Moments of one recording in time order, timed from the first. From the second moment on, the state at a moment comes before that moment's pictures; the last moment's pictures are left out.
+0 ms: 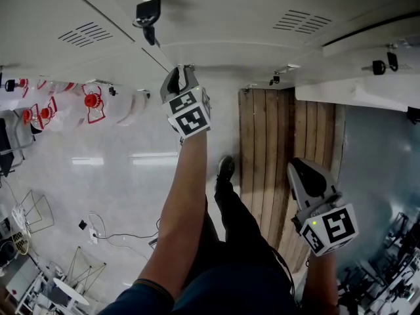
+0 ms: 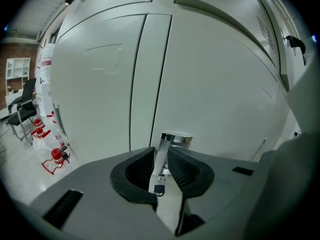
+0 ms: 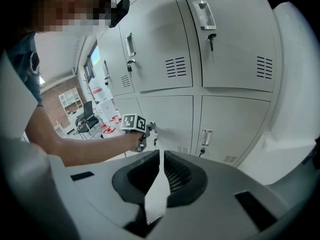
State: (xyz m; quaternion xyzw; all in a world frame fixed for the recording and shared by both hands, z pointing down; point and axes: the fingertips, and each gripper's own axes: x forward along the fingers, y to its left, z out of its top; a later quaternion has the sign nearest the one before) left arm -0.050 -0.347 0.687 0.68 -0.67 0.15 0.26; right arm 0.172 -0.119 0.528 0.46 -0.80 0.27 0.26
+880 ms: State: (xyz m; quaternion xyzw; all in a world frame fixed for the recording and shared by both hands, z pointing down) left arm -0.075 -0.263 0.704 0.66 -0.69 0.17 0.26; right arm 0.169 -0.115 0.523 0.46 -0.81 0.27 0.25
